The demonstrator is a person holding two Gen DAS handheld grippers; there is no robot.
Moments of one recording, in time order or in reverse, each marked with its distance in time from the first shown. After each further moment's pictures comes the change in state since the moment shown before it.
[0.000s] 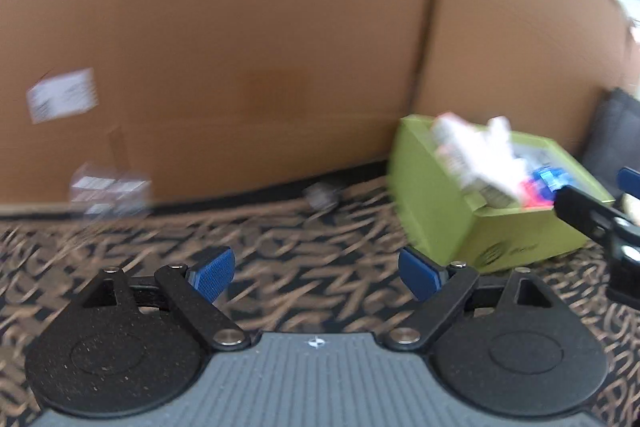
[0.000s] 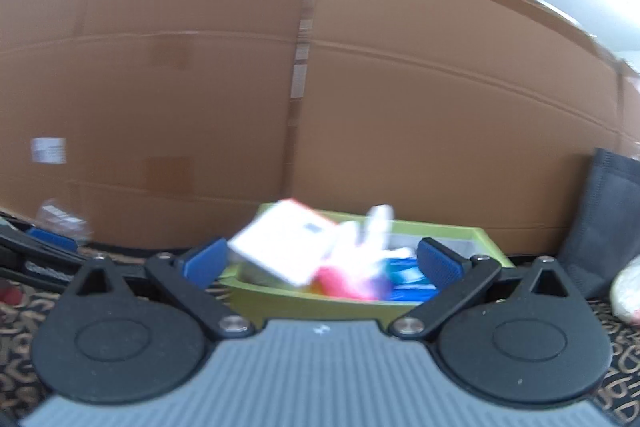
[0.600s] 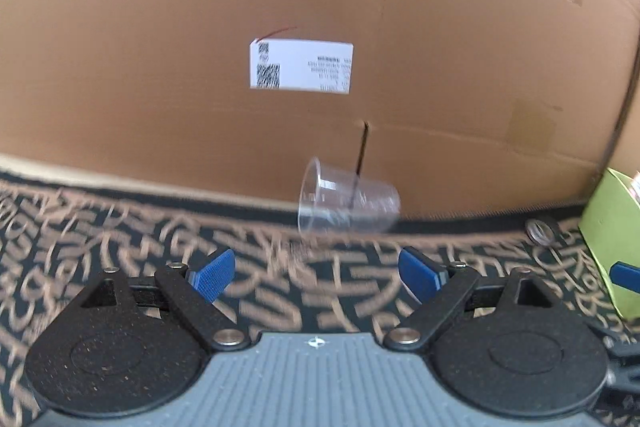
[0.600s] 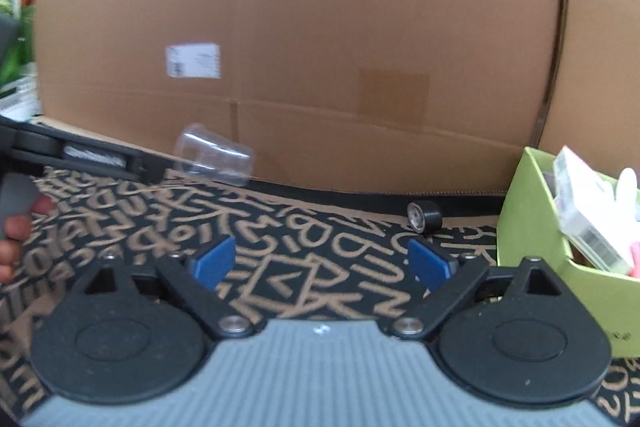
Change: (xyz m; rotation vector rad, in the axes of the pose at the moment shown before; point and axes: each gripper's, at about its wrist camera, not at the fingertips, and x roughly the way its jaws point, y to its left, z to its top) left arm 0.015 0.168 0.012 -0.140 -0.043 0.248; right arm 0.088 0.158 -0.014 -0.090 0.236 0.320
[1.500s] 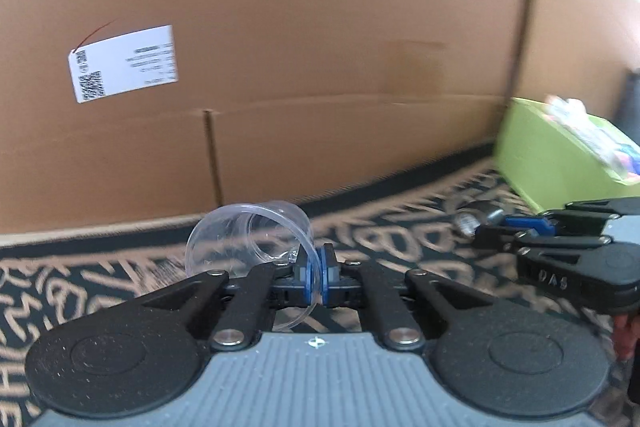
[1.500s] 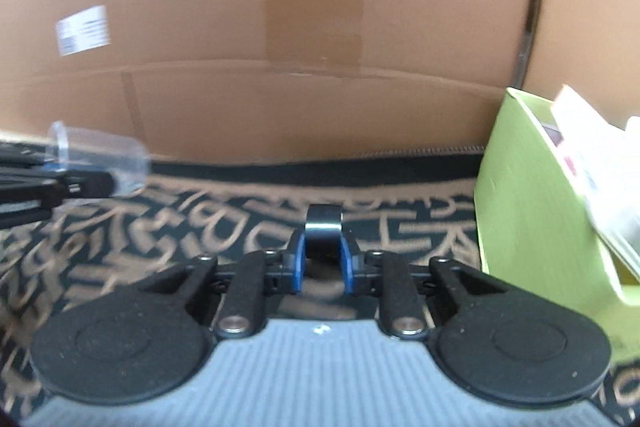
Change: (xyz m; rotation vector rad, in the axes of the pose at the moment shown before) left arm -0.003 -0.043 -0.011 0.220 0.040 -0.319; right arm 0.040 -0.044 -0.021 0.100 0.112 -0.092
